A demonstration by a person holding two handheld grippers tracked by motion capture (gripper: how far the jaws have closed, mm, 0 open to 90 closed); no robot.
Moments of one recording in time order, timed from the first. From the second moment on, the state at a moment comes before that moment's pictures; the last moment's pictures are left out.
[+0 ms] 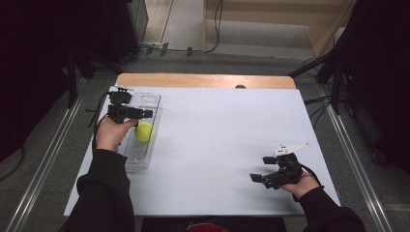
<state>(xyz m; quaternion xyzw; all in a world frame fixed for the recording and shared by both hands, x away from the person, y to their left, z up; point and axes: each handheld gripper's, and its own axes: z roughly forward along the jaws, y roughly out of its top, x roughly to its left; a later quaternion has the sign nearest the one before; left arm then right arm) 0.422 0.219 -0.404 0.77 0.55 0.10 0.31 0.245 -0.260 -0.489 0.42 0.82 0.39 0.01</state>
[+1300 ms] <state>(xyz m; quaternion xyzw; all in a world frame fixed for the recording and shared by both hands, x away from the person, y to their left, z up) 0.408 0.164 -0.390 0.81 0.46 0.01 0.36 0.243 -0.261 -0.488 0.42 0.82 0.39 0.02</state>
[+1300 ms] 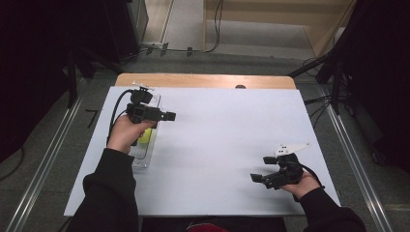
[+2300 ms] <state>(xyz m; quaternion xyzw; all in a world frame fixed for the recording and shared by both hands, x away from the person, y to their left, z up) 0.380 0.139 -0.403 0.83 0.42 -0.01 0.36 0.243 -0.262 -0.488 0.42 0.82 0.40 0.02</state>
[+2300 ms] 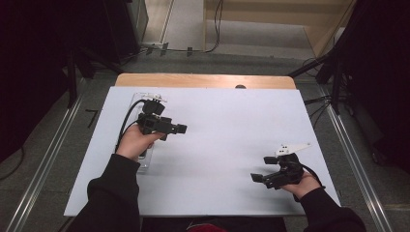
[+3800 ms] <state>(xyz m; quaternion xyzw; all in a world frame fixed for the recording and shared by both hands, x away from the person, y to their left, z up) 0.339 0.134 -0.429 0.85 0.37 -0.02 0.38 0.243 -0.263 -0.487 0.42 0.82 0.40 0.01</state>
